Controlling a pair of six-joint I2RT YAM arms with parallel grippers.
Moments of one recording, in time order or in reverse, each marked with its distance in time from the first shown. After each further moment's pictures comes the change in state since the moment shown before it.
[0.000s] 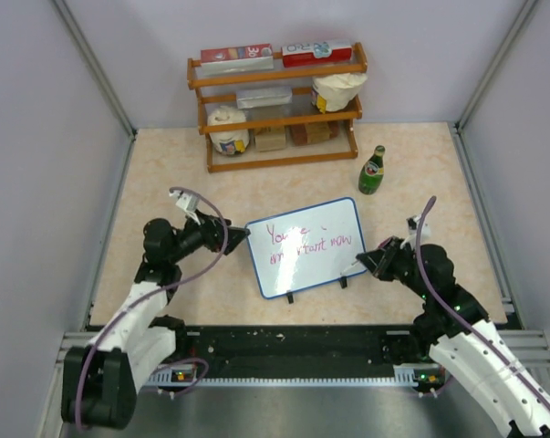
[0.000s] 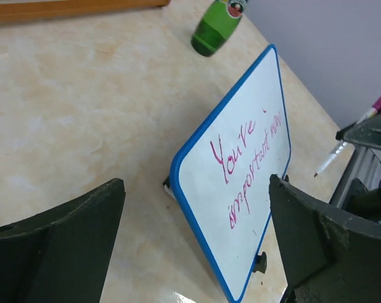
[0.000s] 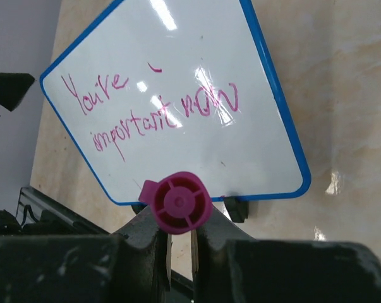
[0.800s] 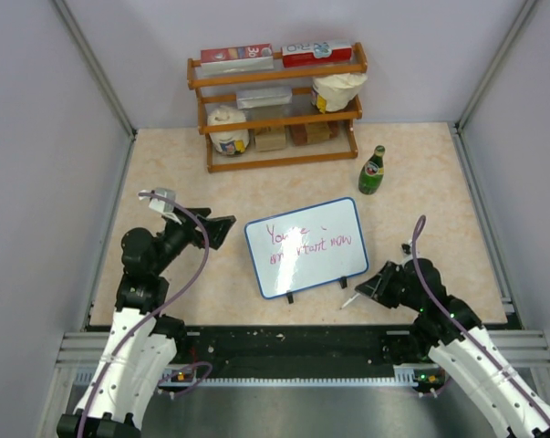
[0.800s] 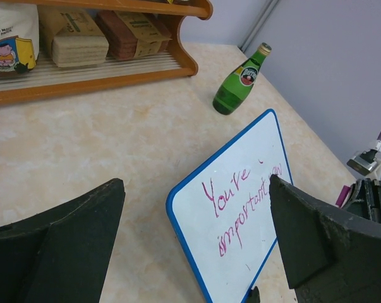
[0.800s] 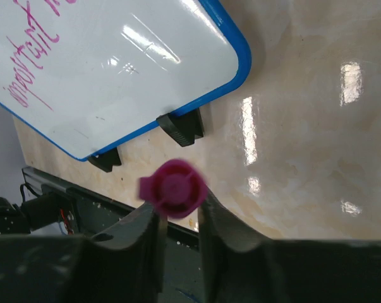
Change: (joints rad) left arm 0.000 -0.399 0.136 -0.390 -0.274 0.017; right arm 0.000 -0.105 -0.149 -0.262 -0.104 0.212
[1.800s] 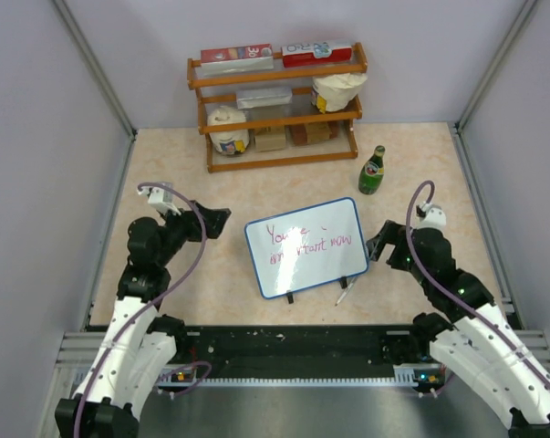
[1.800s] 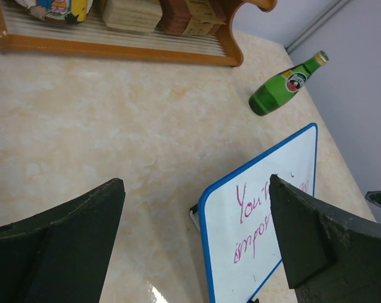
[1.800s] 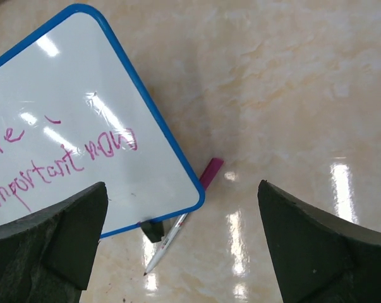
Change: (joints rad) left arm 0.000 0.094 0.035 -0.074 -0.133 -0.075; right arm 0.000 0.255 0.329 0.008 0.412 -0.317
